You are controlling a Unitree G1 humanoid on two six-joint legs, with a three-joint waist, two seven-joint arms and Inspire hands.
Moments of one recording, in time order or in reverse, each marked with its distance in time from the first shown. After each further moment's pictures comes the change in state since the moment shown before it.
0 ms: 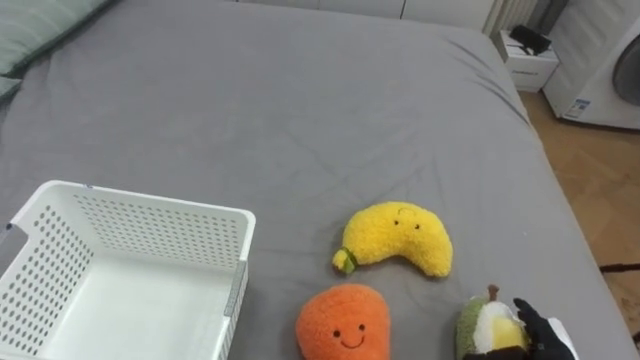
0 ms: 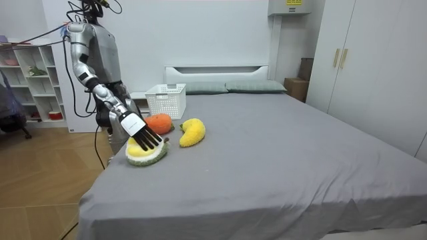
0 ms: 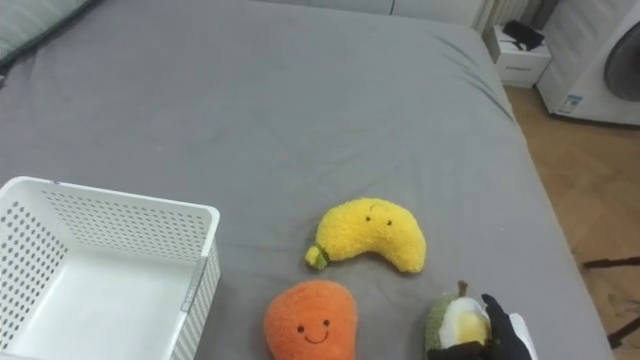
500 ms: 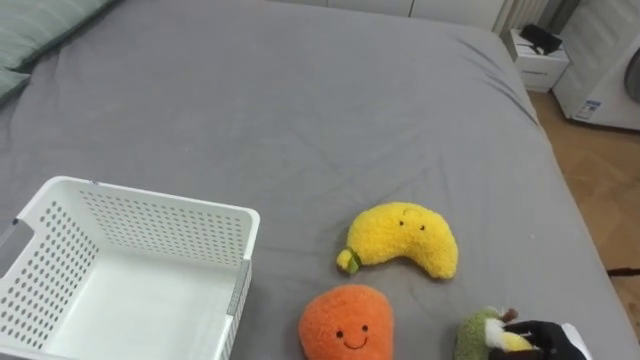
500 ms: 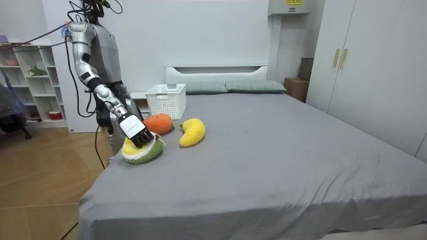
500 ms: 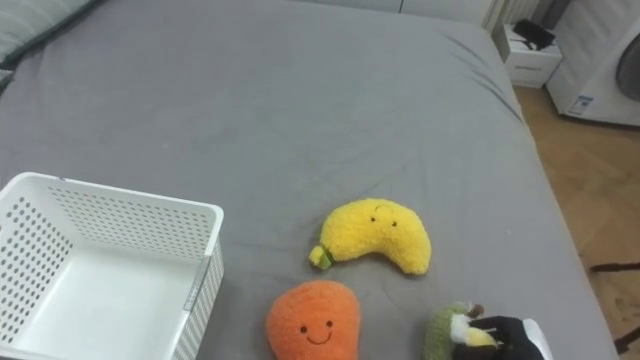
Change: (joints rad) left arm -0.016 -0.003 -0.028 0.011 0.005 0.003 0.000; right arm -0.028 -0.022 0.000 0.096 -0.050 0.012 -0.012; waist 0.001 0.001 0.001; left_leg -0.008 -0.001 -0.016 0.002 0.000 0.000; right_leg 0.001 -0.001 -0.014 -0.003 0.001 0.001
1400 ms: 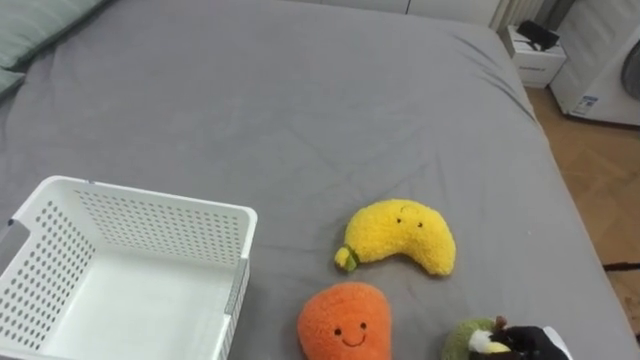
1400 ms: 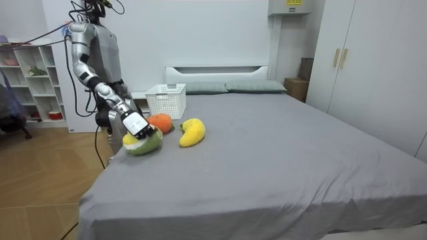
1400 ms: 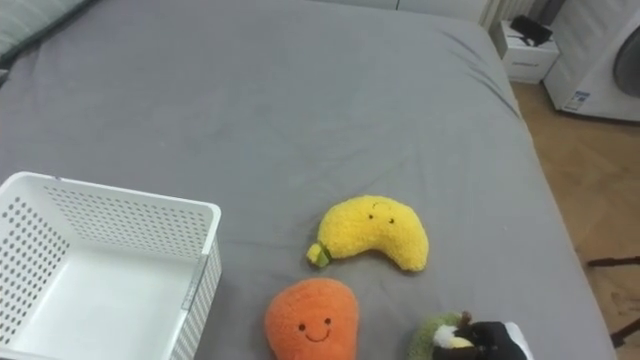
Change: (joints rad) left arm -0.010 0.011 0.010 -0.025 0.019 0.000 -0.024; right arm 0.022 0.024 -0.010 -0.239 -0.014 0.077 0.084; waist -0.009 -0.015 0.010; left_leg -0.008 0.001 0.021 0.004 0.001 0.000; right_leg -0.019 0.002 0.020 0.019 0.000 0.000
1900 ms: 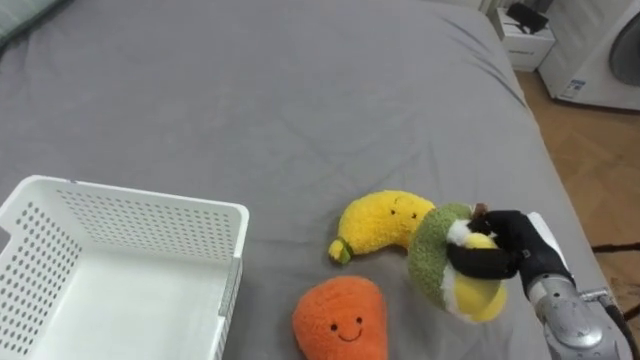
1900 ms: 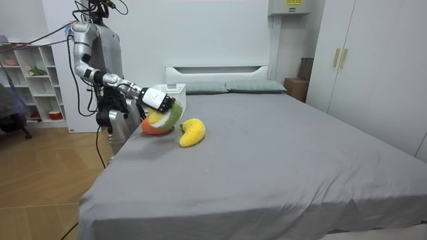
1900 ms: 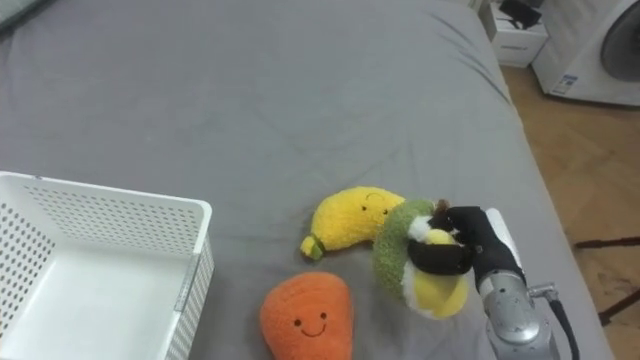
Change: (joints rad) left arm -0.016 -0.007 0.001 0.003 -0.032 -0.003 -0.003; right arm -0.006 -0.005 -0.002 -0.457 0.023 0.012 0.071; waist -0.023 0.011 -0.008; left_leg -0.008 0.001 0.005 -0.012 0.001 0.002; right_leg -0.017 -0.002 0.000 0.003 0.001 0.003
